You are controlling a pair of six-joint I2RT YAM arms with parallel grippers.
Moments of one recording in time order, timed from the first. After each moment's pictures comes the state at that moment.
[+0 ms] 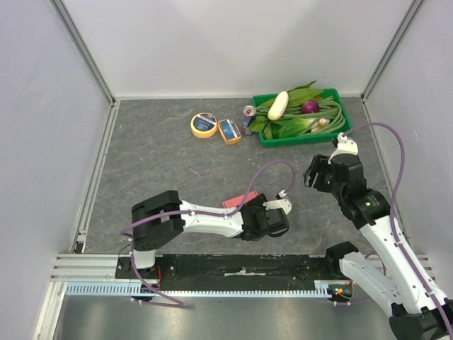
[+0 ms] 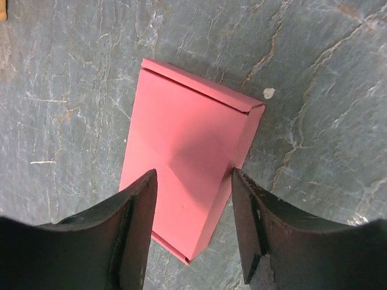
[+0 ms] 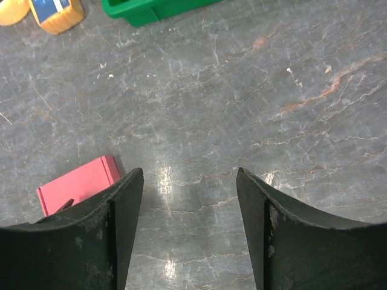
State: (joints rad) left arm -1.35 1.88 1.18 -0.43 -0.69 -0.15; right arm 0.33 0.76 0.82 -0.64 0.19 0.42
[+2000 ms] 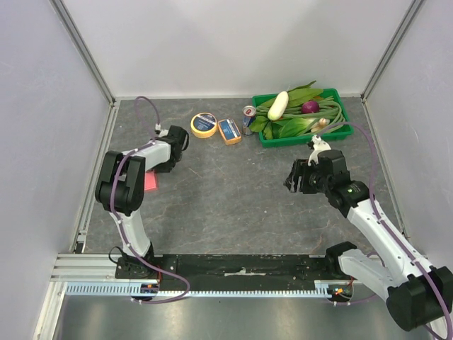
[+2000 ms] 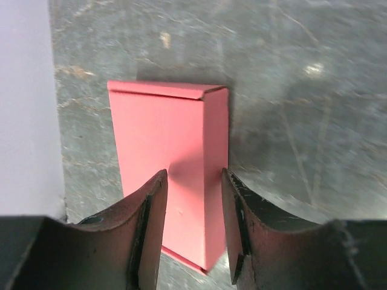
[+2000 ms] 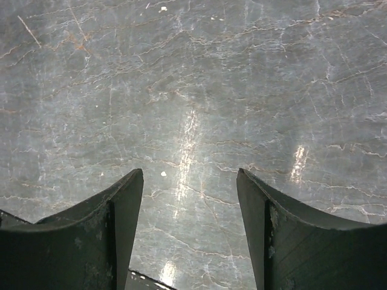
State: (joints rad) left arm -0.26 1.89 1.17 -0.58 -0.74 -0.26; right arm 0.33 0.93 0.72 -0.49 -0.13 0.36
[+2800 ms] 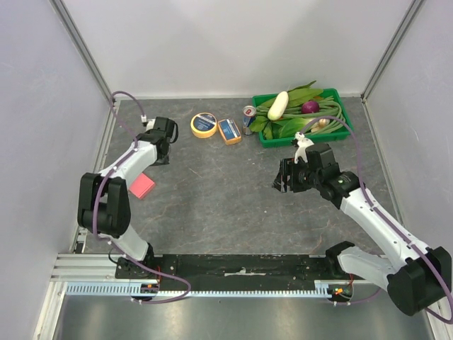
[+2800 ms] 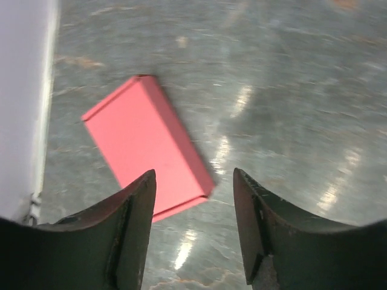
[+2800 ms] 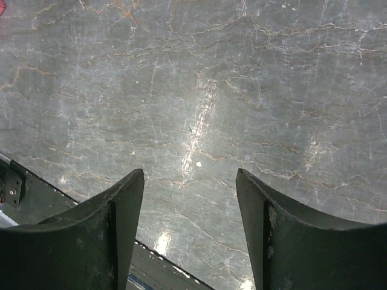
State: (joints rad) left arm -0.20 1.64 1.15 -0.65 -0.63 -0.32; right arm 0.42 1.06 0.82 -0.52 -0.23 0.34
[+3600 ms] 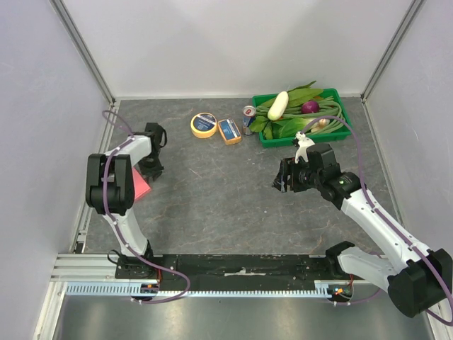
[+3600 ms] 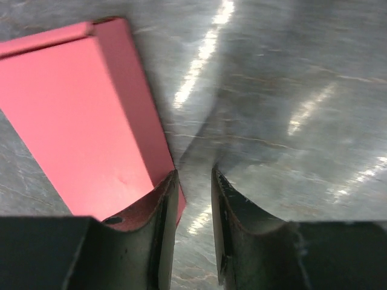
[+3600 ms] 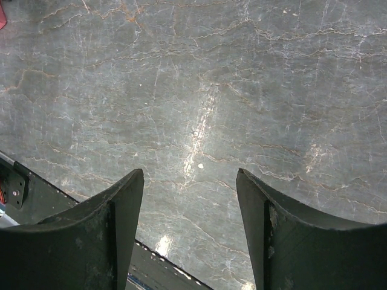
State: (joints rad) left arm -0.07 1.88 1.24 -0.79 -0.40 -0.48; right arm 0.42 1.04 0.82 -0.51 -0.24 0.34
